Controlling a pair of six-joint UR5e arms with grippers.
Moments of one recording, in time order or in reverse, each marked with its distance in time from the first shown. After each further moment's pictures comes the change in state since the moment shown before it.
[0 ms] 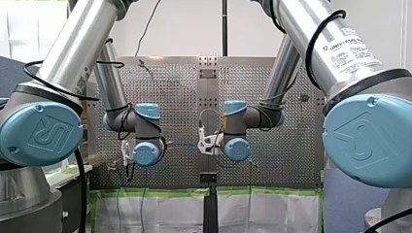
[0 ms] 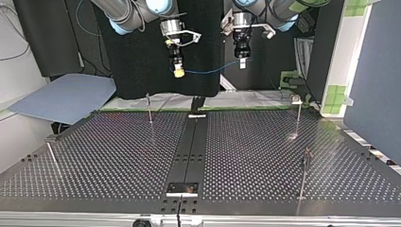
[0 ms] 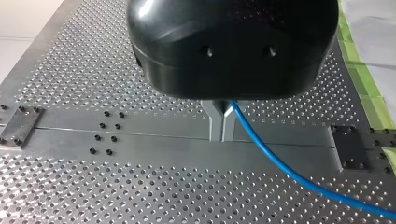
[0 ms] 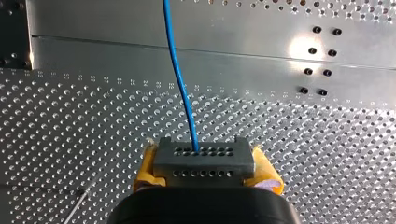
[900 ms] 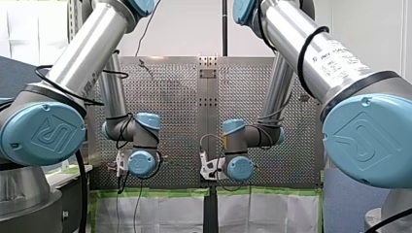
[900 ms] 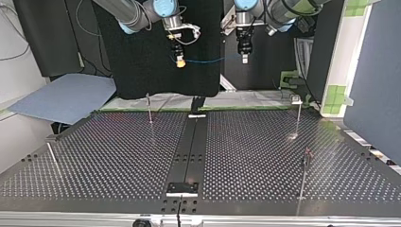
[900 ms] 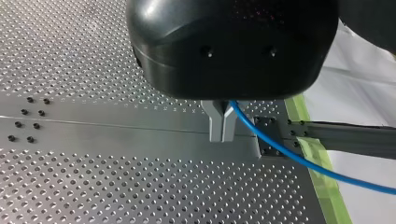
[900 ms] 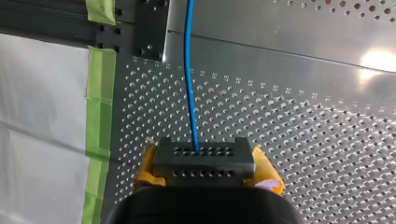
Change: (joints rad) left arm 0.027 -0.101 -0.002 -0.066 0.012 0.018; right arm 0.004 0.150 -0.005 0.078 0.015 -0.001
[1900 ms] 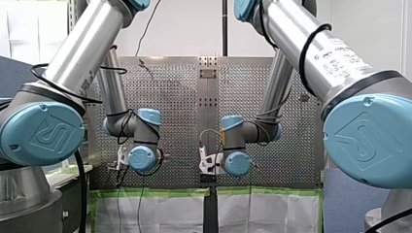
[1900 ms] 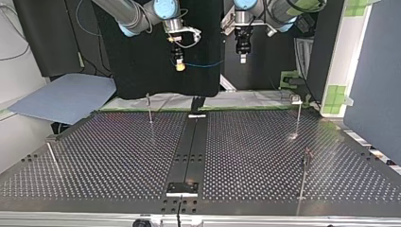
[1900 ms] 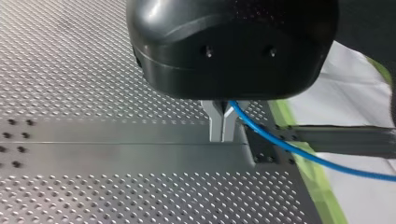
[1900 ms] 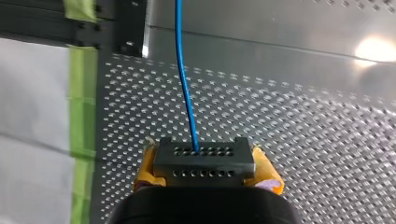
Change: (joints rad) left arm -0.016 0.053 0.004 -0.067 0.019 0.075; right arm 0.006 -0.034 -0.036 0.036 0.036 0.036
